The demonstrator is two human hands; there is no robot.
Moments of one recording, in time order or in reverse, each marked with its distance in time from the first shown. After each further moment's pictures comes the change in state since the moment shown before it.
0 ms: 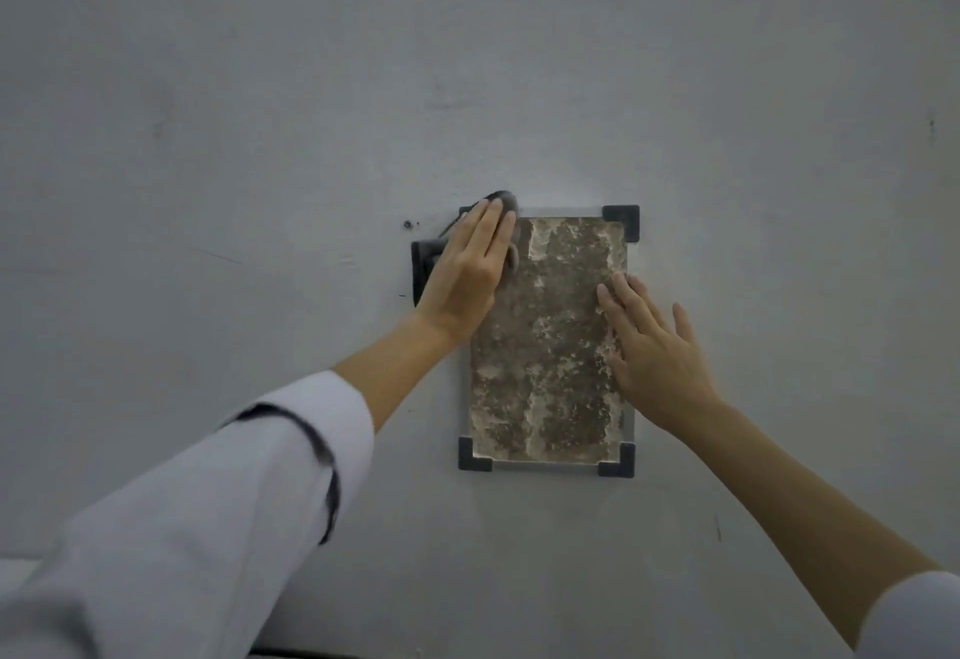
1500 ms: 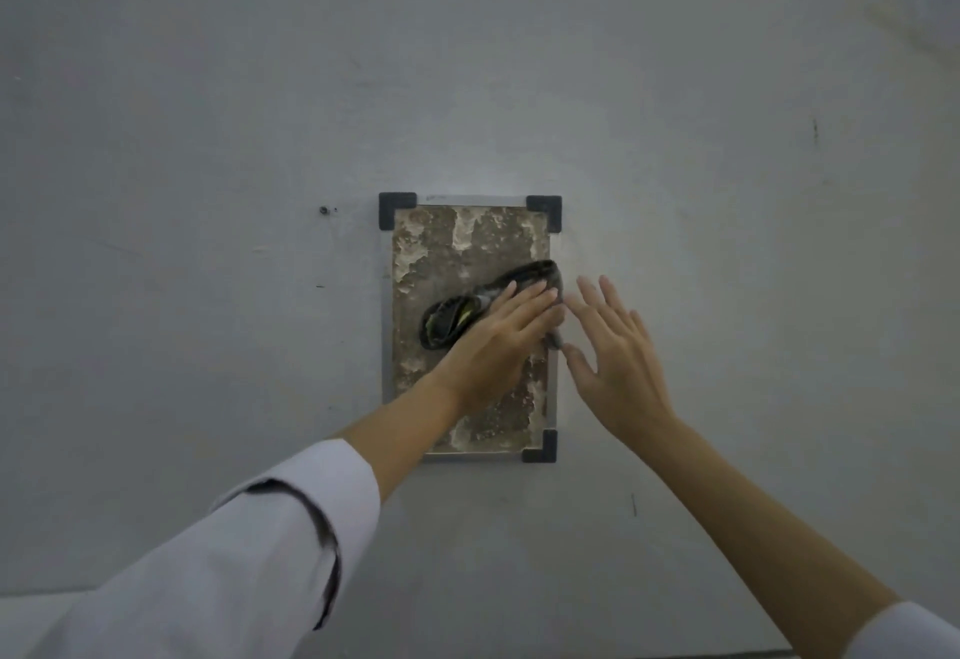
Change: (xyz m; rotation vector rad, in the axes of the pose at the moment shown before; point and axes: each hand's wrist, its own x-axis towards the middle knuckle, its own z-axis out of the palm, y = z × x) left_hand -0.031 0.103 0.053 -0.384 -0.148 0.231; right_hand -0.034 0.015 -0.016 0.362 0.214 0.059
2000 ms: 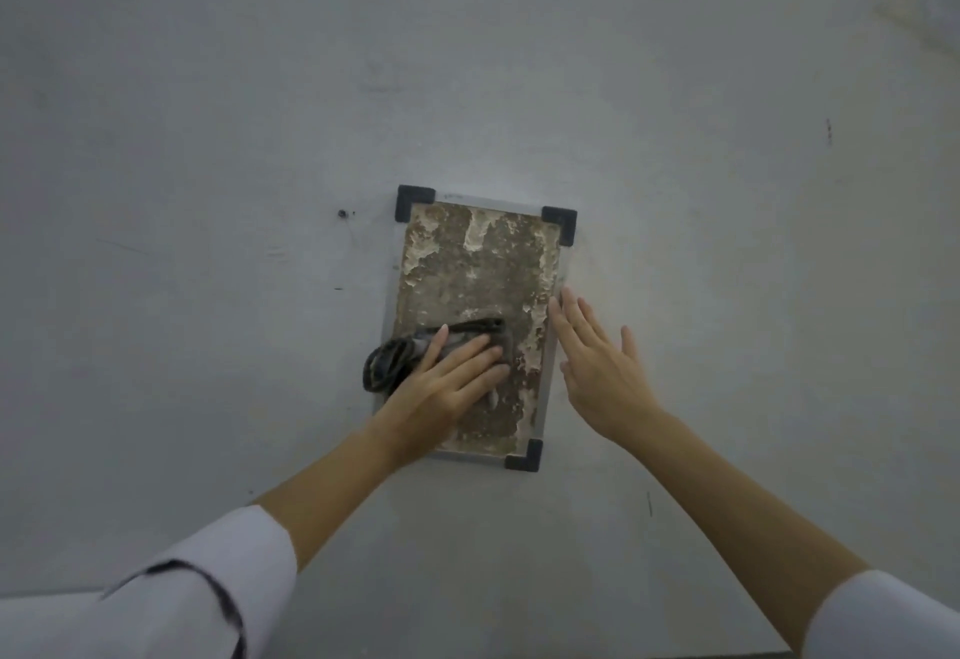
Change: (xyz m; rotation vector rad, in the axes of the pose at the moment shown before) left_hand -0.093 -0.024 -0.023 0.207 -0.067 0.077; right_hand 0.005 -0.015 0.020 -0.268 -0.330 0.041
